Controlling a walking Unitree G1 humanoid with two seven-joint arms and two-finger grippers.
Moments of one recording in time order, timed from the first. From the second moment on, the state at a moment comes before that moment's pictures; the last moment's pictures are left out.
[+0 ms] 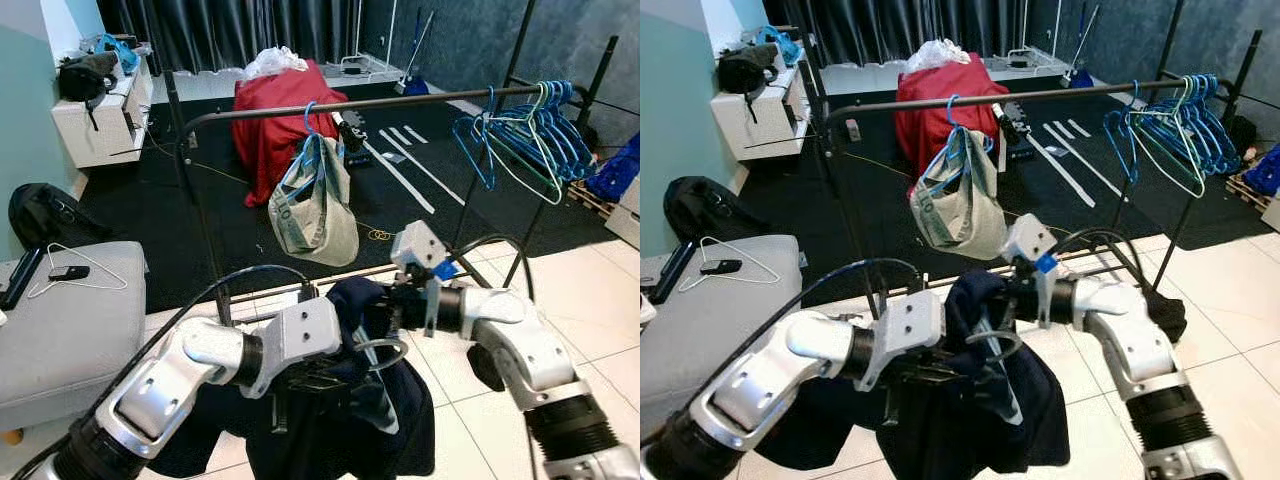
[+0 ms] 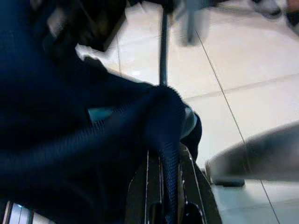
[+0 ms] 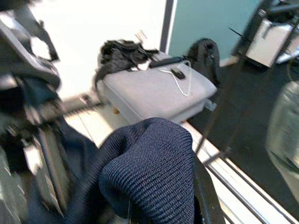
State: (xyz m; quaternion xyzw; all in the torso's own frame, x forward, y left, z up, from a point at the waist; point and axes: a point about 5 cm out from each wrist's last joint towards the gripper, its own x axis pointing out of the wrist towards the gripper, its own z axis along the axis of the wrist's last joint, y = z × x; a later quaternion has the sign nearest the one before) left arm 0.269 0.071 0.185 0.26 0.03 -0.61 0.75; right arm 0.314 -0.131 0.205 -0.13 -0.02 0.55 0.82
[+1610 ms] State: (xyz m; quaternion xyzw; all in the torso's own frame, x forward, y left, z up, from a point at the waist) left arm 0.304 0.106 0.197 0.12 0.03 -0.48 0.87; right arm 0.312 -0.182 0.220 -0.08 -0.01 0.47 0.88
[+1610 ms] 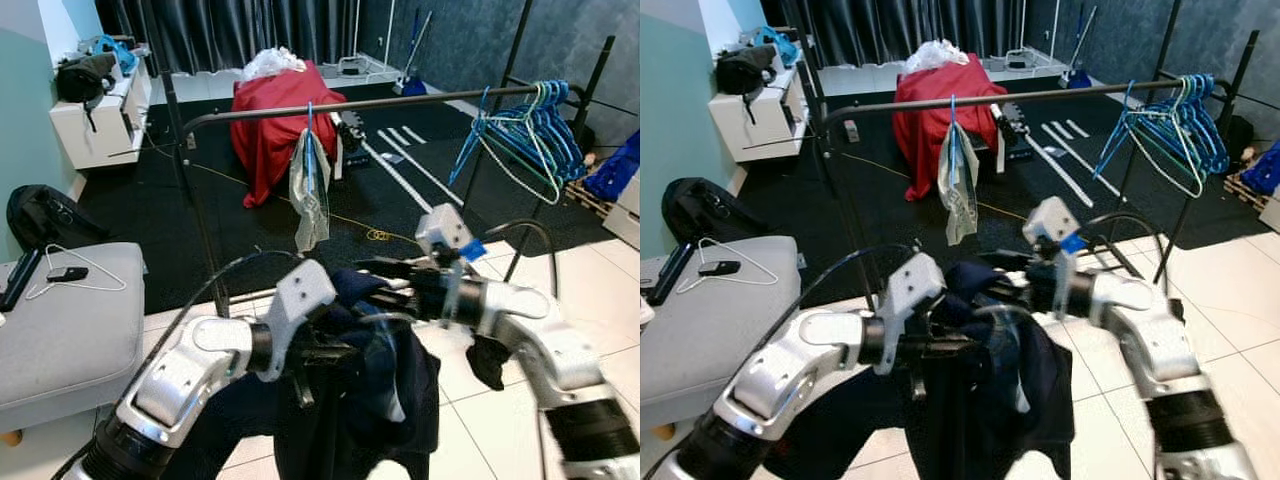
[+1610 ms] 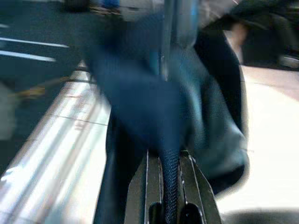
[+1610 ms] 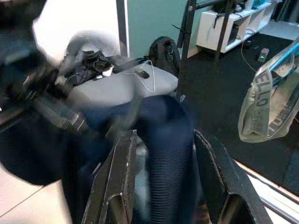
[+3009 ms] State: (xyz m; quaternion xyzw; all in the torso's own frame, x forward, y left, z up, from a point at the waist) left arm 0.314 0.135 0.209 0.13 0.02 -0.46 0.88; right arm 0.287 -0.190 0.212 -0.05 0.02 0.53 0.85
